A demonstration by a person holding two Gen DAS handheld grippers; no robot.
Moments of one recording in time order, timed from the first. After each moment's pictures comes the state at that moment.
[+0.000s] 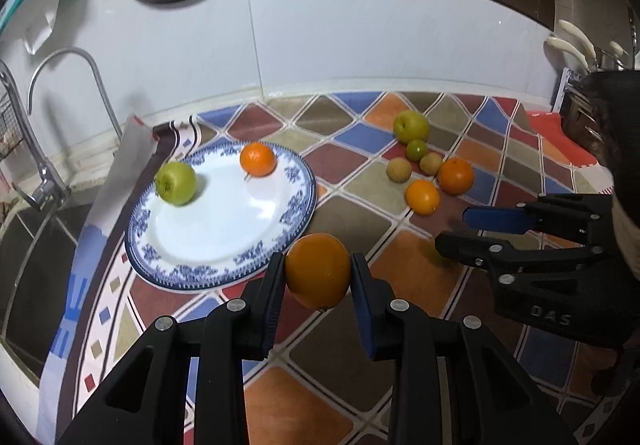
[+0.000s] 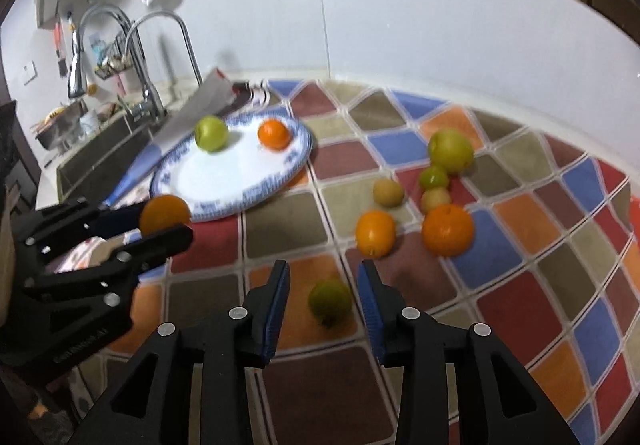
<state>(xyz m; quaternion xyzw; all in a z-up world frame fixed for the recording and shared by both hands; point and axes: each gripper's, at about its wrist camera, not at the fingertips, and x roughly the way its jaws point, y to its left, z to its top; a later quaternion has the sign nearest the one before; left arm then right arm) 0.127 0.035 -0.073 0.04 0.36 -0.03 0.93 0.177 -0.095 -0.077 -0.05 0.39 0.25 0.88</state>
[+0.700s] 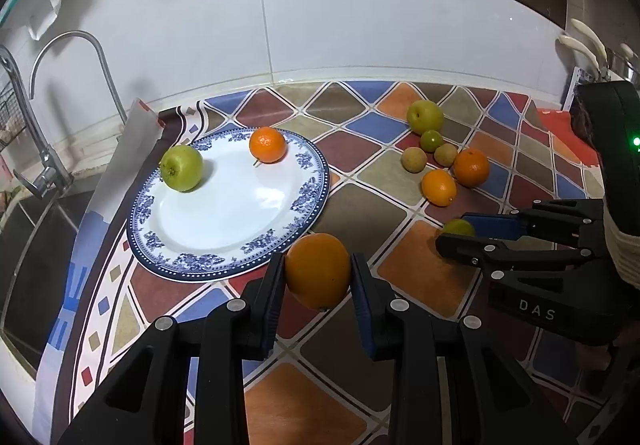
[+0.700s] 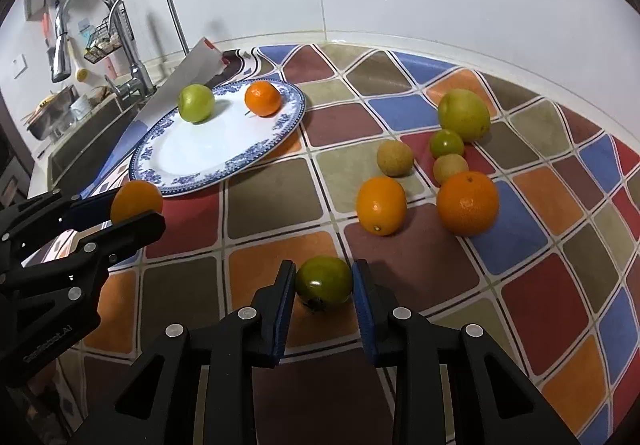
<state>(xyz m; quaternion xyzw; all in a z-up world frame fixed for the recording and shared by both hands) 0.131 0.044 -0.081 0.04 0.37 -0.02 0.93 0.190 -0.088 -0.098 -0.05 0.42 0.24 0.87</state>
